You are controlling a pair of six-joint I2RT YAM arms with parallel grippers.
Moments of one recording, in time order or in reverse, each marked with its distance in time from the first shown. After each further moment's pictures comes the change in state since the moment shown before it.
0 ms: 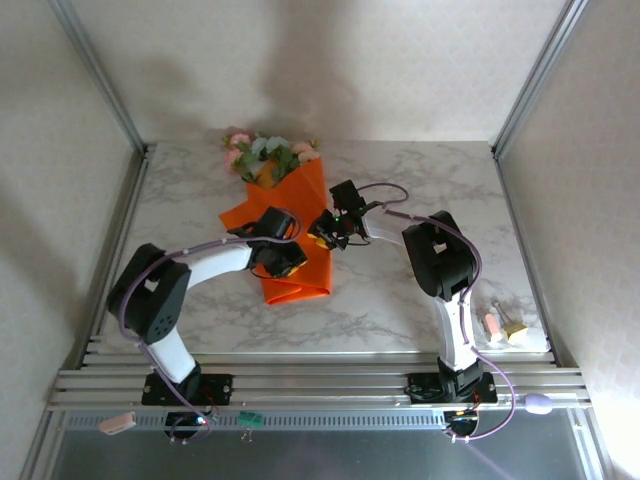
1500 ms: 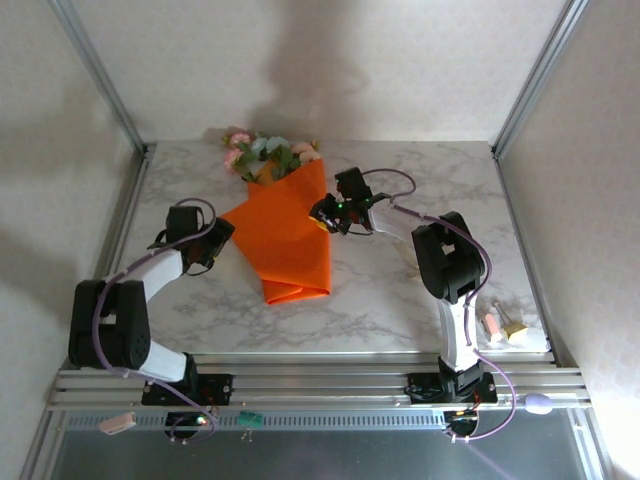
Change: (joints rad) left arm 0.560 -0.249 -0.257 0.227 0.034 0.173; right arm -0.029 -0.050 0.038 0.047 0.033 -0.027
